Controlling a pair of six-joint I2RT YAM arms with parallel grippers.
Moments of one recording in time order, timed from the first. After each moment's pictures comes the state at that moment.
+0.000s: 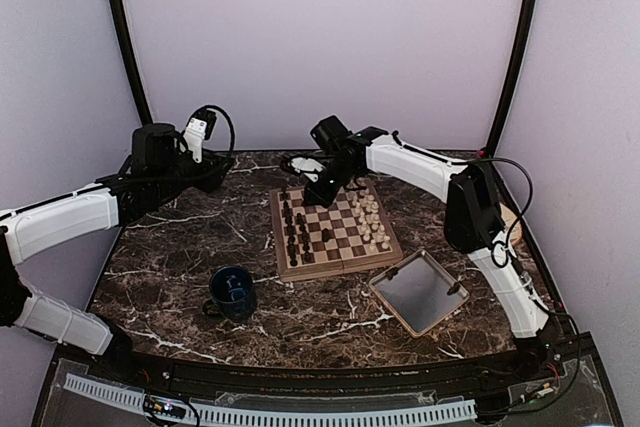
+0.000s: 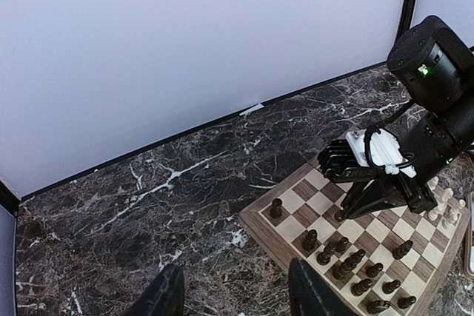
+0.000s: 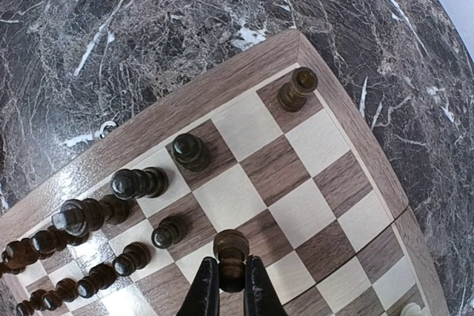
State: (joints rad) left arm -0.45 1.27 0.89 0.05 -0.04 0.04; right arm 0.74 2.52 2.39 -0.87 -0.25 -0.41
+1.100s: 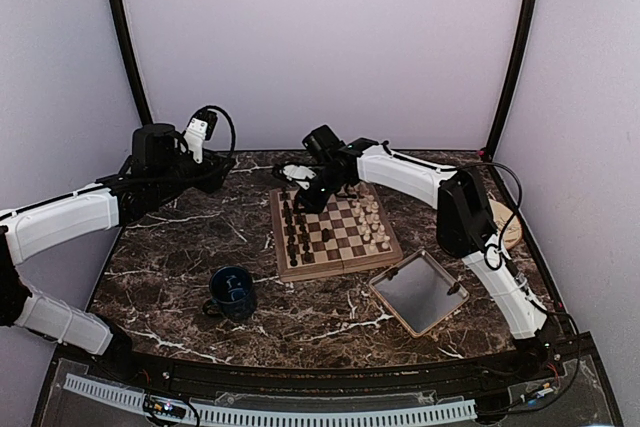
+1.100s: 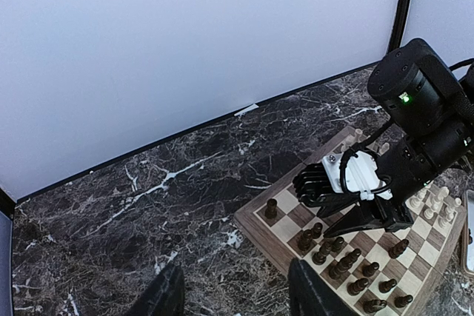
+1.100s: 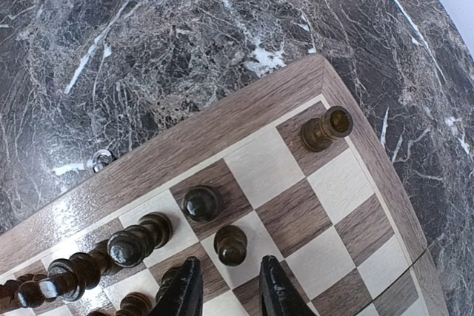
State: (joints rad) left arm -0.45 1.27 0.89 0.06 -0.02 0.04; right arm 0.77 2.58 2.39 -0.77 -0.24 -0.42
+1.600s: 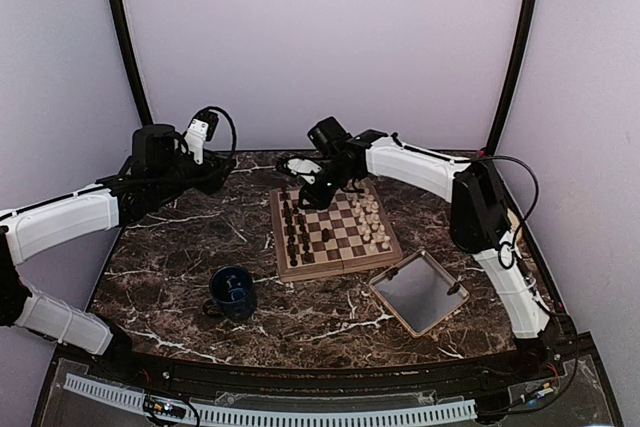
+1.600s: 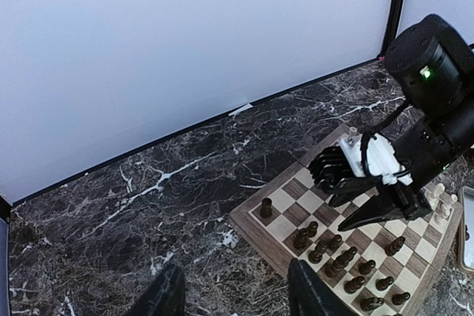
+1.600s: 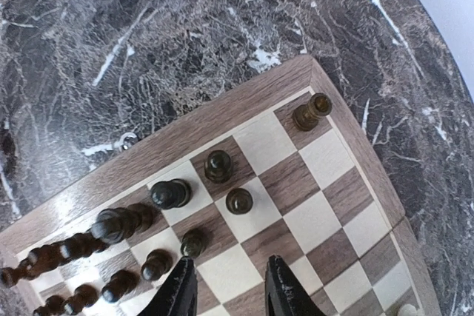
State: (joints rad) left arm -0.45 1.27 0.89 0.06 0.01 0.05; right arm 0.77 2.48 2.29 -0.77 -0.23 -0.42
